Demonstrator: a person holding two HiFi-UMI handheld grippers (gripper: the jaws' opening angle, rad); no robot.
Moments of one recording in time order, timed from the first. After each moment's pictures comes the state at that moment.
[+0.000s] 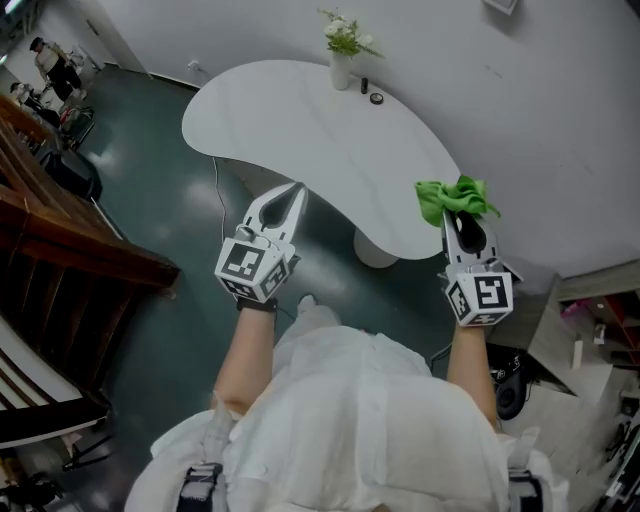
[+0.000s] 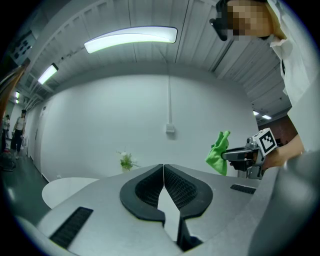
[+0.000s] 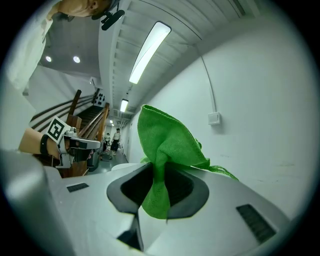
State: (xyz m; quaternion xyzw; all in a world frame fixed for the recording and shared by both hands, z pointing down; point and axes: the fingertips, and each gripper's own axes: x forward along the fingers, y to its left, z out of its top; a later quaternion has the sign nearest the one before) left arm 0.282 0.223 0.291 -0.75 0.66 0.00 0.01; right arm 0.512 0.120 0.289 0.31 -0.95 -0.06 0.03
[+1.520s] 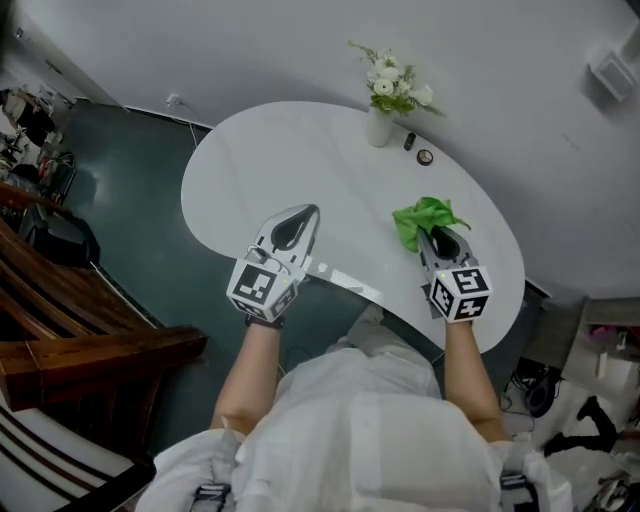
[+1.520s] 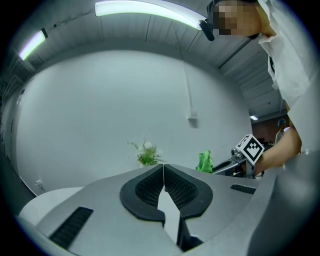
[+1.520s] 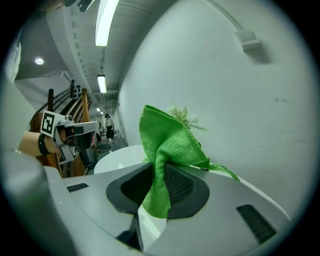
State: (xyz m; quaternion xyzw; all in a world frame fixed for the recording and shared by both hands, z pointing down) left arm 0.002 0.005 0.333 -0.81 0.59 -0.02 -0.01; right arm 0.190 -0.072 0.411 0.32 -0.93 0.10 0.16
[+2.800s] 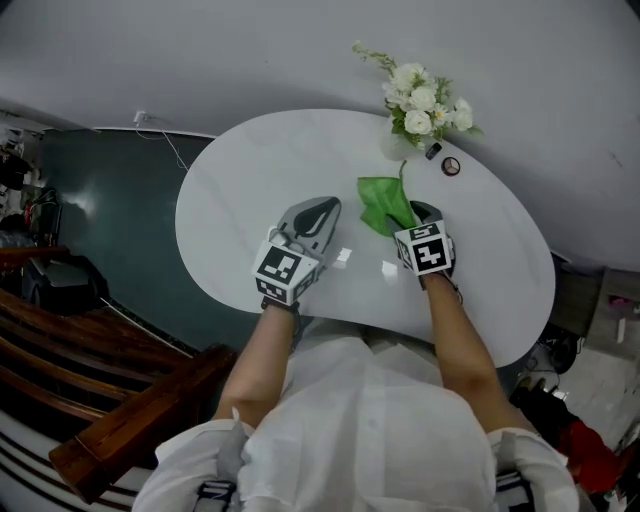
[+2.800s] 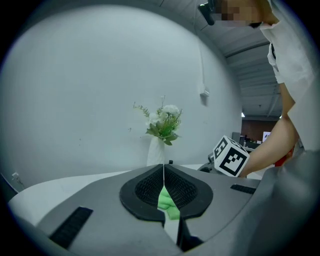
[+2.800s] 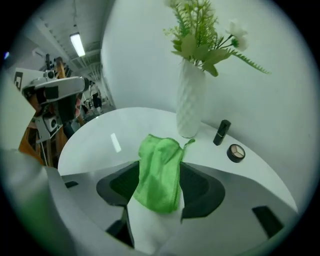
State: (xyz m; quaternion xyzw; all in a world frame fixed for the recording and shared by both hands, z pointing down) left arm -0.075 -0.165 0.431 -0.86 0.49 -0.10 -0.10; right arm 0.040 -0.205 0.566 0.32 -0.85 0.17 0.37
